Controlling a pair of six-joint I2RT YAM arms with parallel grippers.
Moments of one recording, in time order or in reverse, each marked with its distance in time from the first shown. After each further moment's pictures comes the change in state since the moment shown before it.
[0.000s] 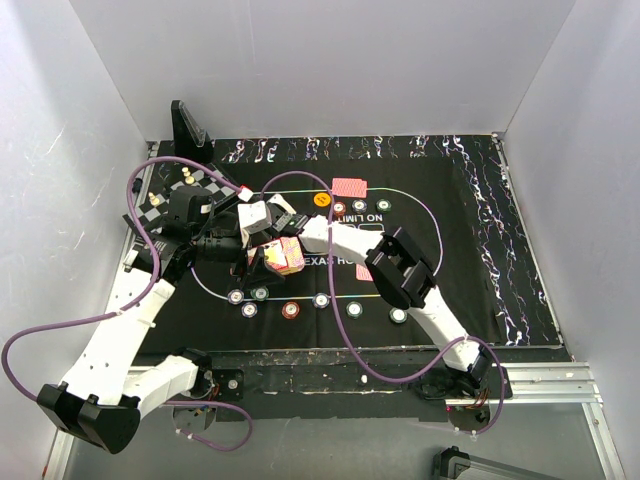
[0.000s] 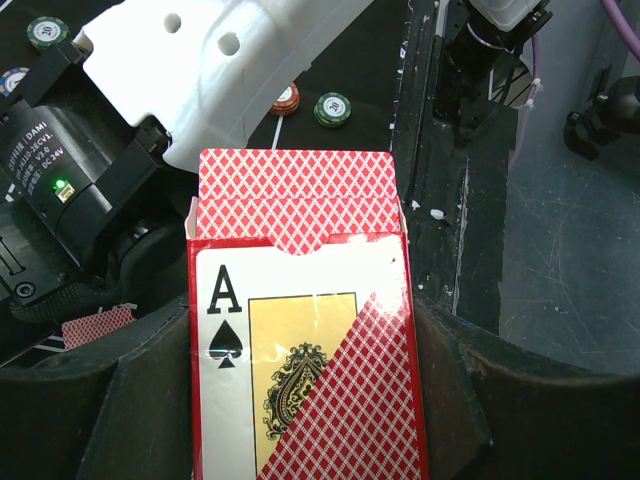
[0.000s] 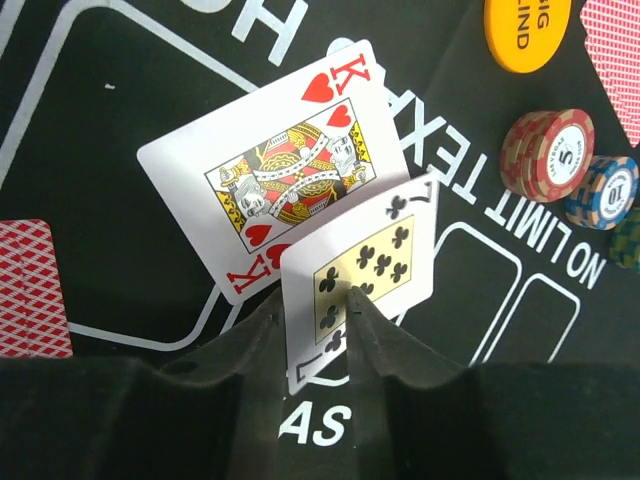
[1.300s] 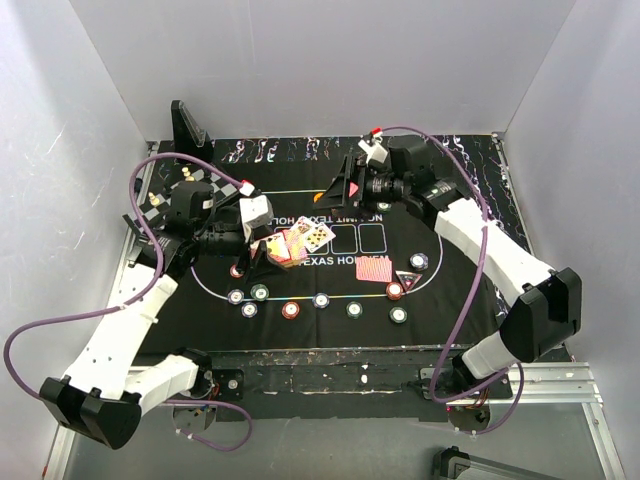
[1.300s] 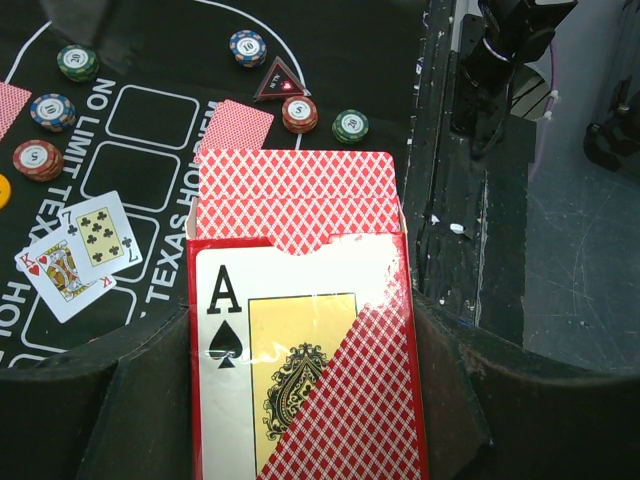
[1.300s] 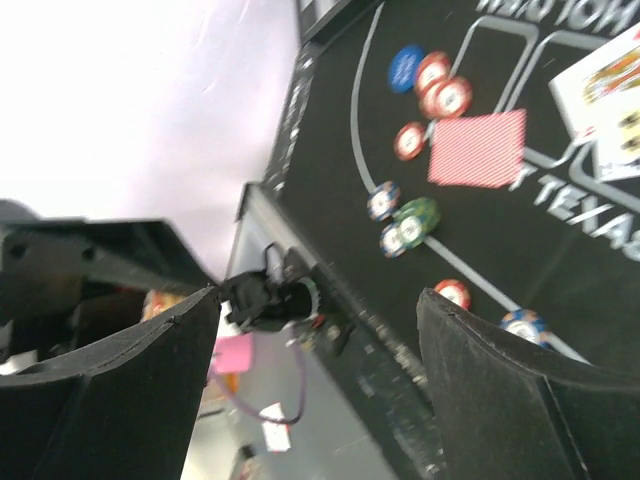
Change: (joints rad) left arm 0.000 0.016 0.000 0.076 0.000 -0.010; right arm -0.443 -0.855 -0.519 0.308 -1.194 0.611
